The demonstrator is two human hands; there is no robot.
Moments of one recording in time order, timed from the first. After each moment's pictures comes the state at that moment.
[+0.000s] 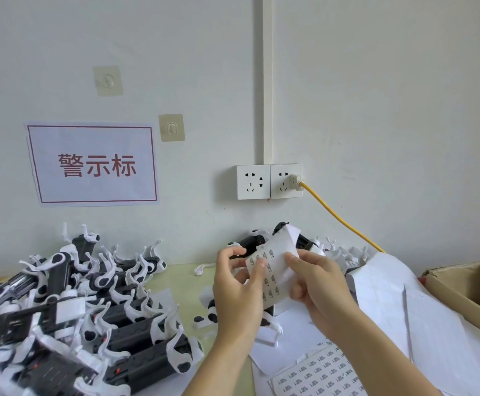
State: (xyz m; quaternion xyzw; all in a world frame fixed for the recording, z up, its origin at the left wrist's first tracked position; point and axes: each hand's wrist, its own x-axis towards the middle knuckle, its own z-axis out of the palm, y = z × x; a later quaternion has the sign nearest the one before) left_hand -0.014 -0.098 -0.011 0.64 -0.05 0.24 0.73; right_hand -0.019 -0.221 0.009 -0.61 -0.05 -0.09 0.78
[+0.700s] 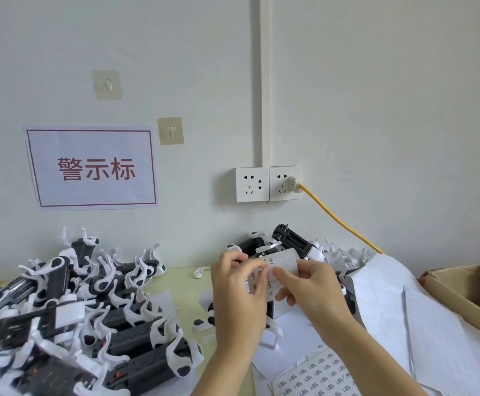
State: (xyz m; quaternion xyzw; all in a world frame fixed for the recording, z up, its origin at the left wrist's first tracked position) left_hand -0.009 -0.094 -0.020 0.76 -0.14 0.44 0.45; right_hand -0.016 -0.219 -0.001 -0.74 -0.02 -0.17 0.64
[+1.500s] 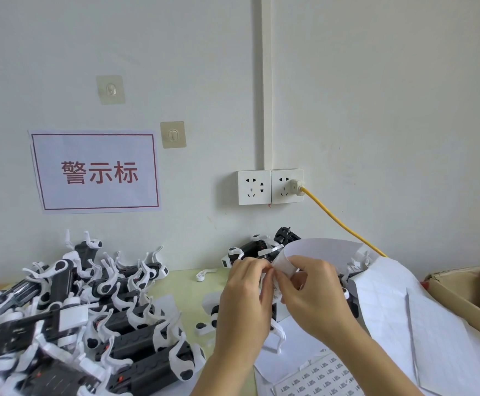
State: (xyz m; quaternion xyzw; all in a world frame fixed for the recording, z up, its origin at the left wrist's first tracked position) left_hand -0.012 -0.089 -0.016 0.78 -0.23 0.44 0.39; right_hand -0.022 -0.216 0.002 -0.82 -0.16 -0.31 0.46
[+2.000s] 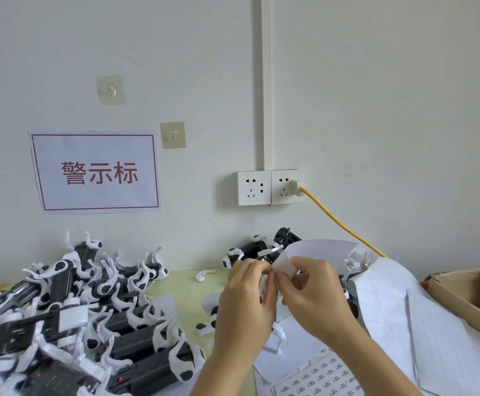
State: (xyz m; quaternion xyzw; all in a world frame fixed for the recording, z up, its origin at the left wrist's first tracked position) left_hand -0.014 -0.090 -0.015 0.78 -0.23 0.43 0.39; right_hand -0.023 -0.217 0.002 -0.81 -0.14 -0.28 0.49
